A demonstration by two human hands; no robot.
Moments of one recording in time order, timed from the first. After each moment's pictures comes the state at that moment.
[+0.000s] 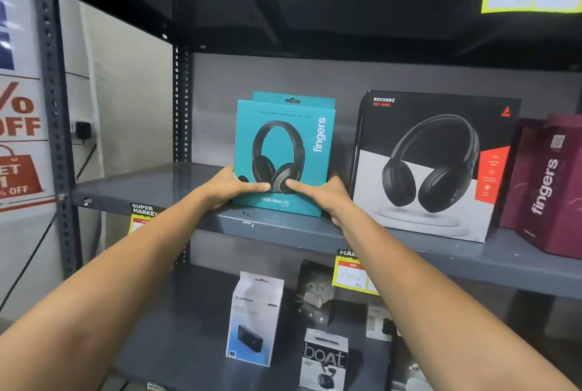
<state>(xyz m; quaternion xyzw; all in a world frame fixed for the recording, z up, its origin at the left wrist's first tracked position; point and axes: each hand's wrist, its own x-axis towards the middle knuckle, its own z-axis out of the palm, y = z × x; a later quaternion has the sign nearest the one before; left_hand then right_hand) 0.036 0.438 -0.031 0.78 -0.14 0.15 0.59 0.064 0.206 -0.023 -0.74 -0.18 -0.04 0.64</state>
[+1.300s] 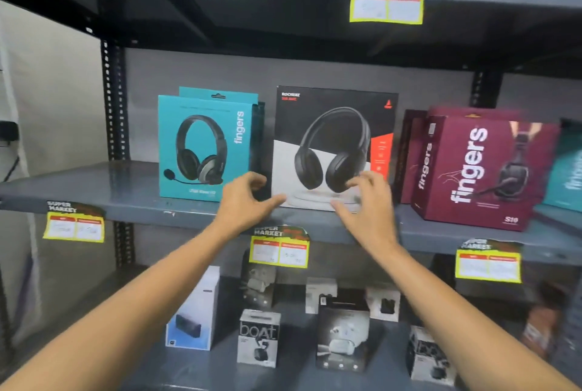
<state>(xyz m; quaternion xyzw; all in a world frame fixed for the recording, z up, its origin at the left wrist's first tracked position) -0.042 0.230 -0.041 0.86 -0.04 0.34 0.38 -0.024 -0.002 -0.047 -0.82 -0.18 -0.45 0.30</state>
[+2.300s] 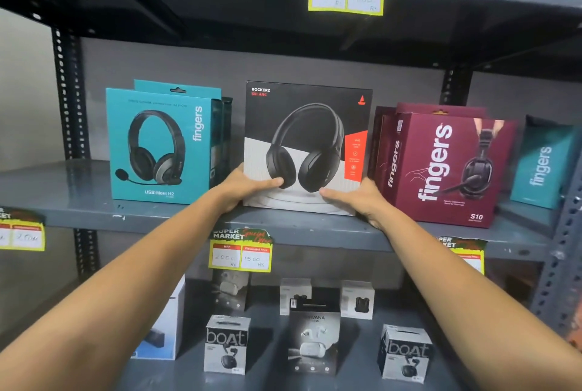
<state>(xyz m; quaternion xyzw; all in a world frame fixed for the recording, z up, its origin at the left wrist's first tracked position) 0.041 0.195 -0.020 0.77 -0.13 0.09 0.62 0.061 -0.073 -0.029 -0.79 -0.13 -0.14 0.59</state>
